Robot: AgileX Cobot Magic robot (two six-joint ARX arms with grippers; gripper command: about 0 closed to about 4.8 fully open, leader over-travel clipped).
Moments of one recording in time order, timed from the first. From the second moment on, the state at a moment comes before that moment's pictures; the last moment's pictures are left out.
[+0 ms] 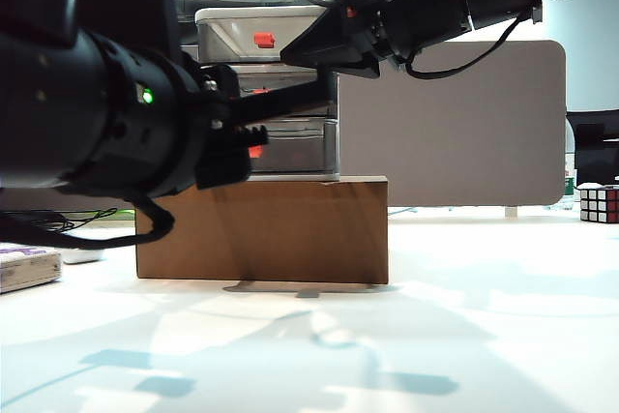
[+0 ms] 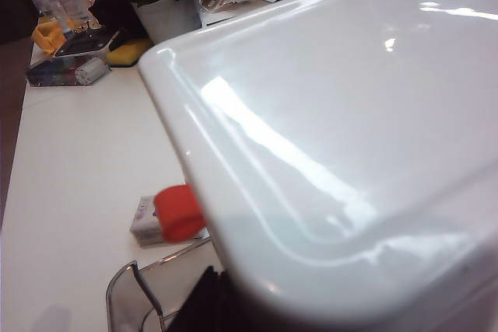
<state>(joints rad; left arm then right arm) -1.23 1.71 0.30 1.42 -1.01 -0.16 0.48 1.58 0.93 0.46 -0.59 0.05</state>
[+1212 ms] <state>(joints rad) -0.81 1.09 0.20 0.87 -0.43 -0.25 0.48 1.56 0.93 0.34 -0.70 0.04</state>
